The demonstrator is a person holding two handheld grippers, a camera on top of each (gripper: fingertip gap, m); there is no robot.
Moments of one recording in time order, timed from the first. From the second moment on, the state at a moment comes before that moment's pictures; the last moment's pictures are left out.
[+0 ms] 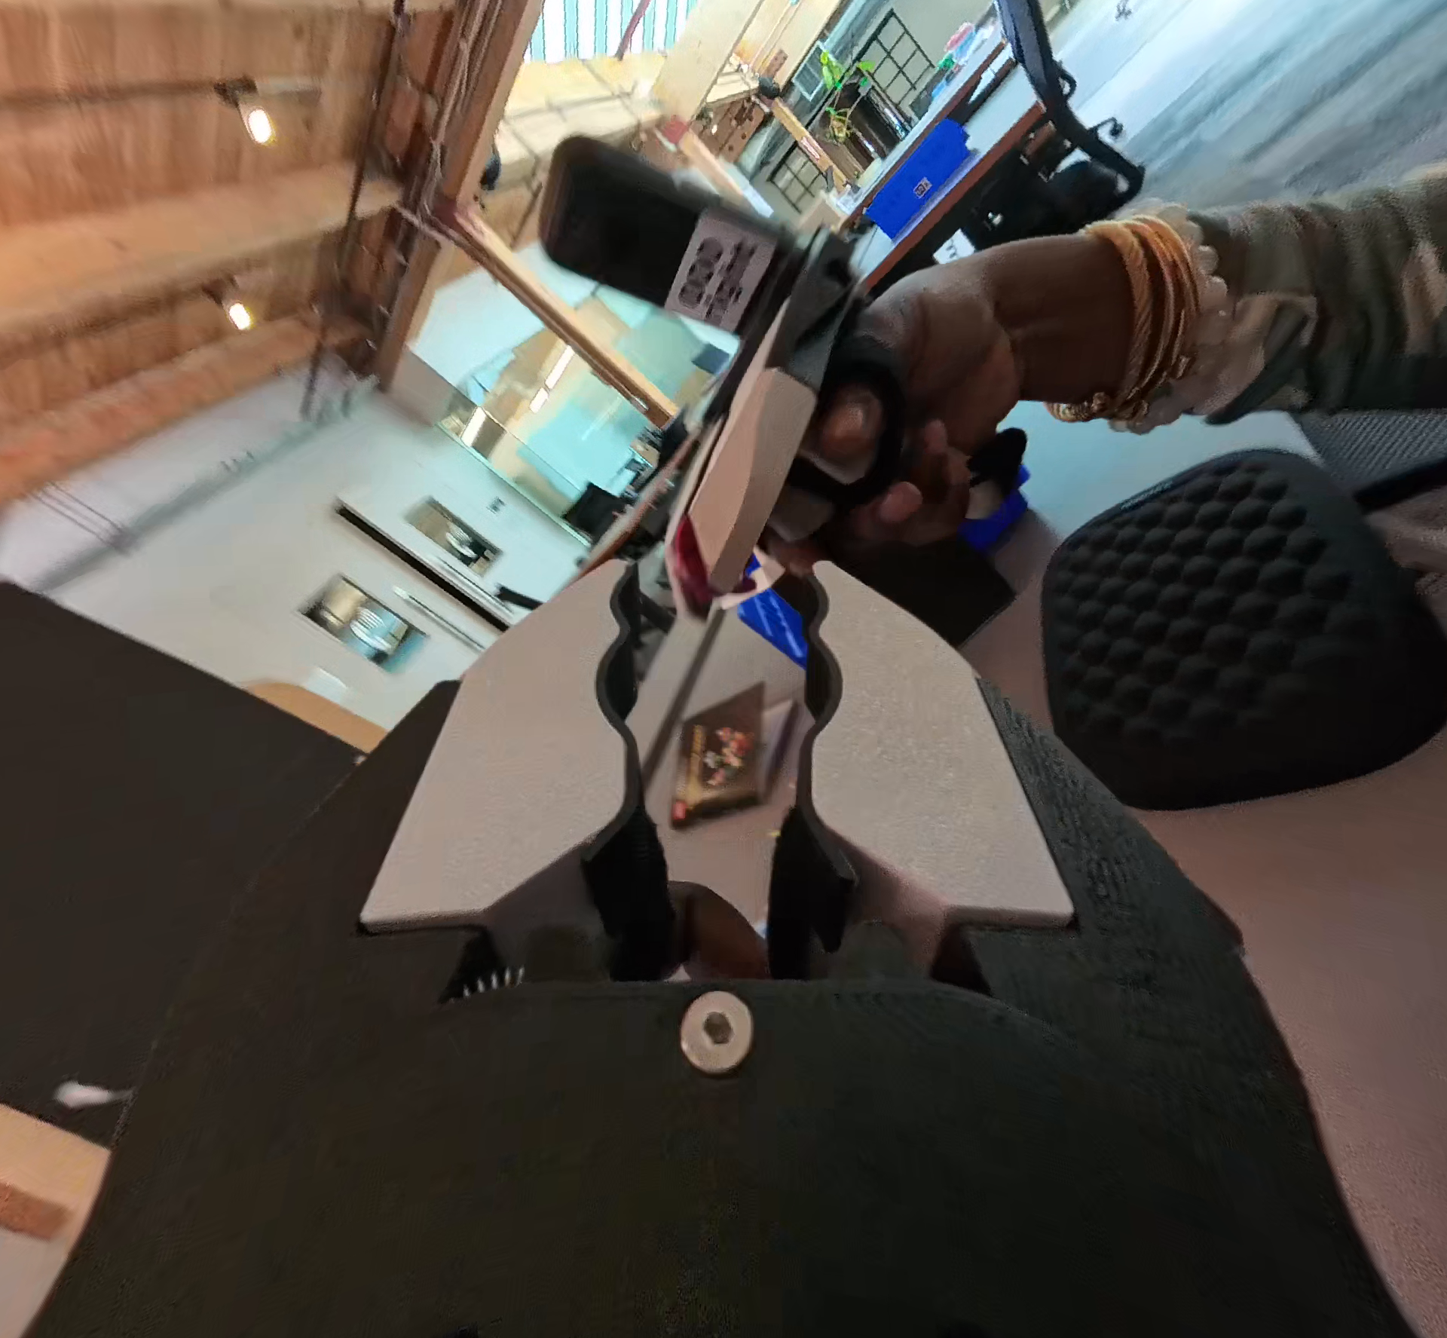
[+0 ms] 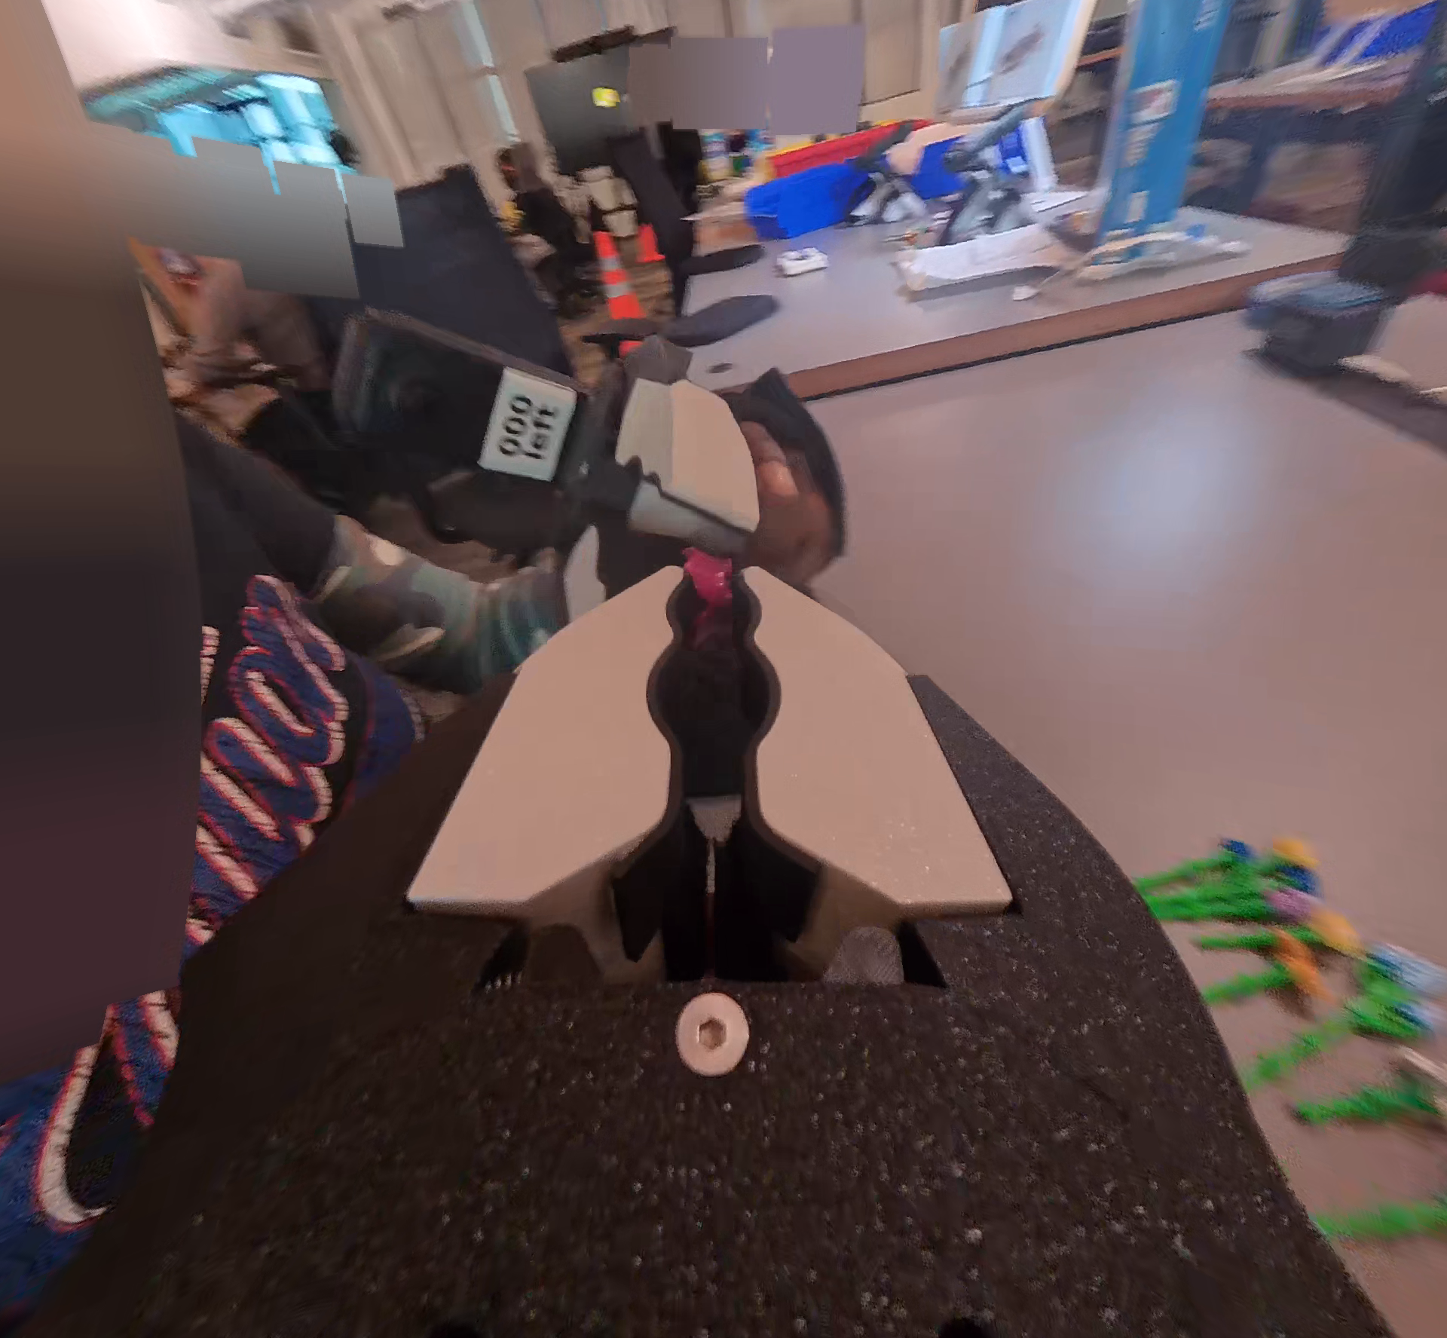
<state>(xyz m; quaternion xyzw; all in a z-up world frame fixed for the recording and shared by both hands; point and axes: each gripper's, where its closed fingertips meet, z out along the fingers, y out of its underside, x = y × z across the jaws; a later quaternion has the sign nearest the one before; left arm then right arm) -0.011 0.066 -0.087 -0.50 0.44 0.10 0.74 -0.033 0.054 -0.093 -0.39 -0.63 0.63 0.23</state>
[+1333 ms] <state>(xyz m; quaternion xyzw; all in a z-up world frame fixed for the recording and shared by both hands) -0.131 0.123 -0.185 -0.77 0.17 -0.09 0.61 0.102 0.269 -0.150 -0.71 -0.57 0.15 0.39</state>
